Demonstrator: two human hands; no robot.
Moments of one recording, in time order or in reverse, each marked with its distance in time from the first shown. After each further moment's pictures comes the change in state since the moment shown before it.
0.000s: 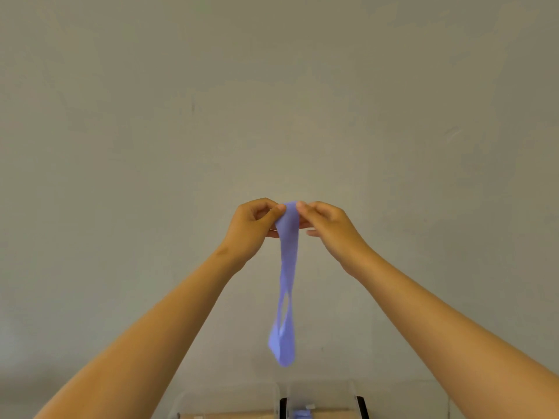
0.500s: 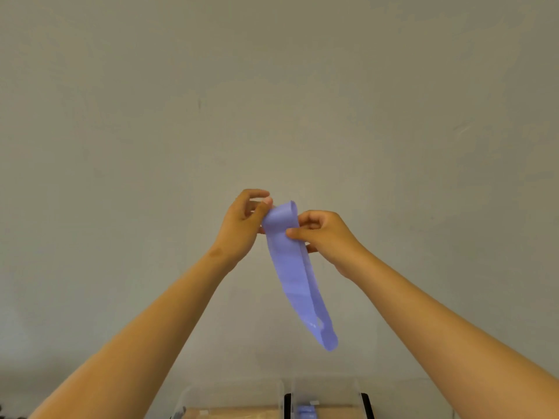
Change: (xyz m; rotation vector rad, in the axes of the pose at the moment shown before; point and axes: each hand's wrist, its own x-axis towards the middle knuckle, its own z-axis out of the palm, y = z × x) left_hand -0.003 -0.012 -0.021 0.045 0.086 0.004; right_hand -0.002 0.007 0.014 0.040 -0.116 0.041
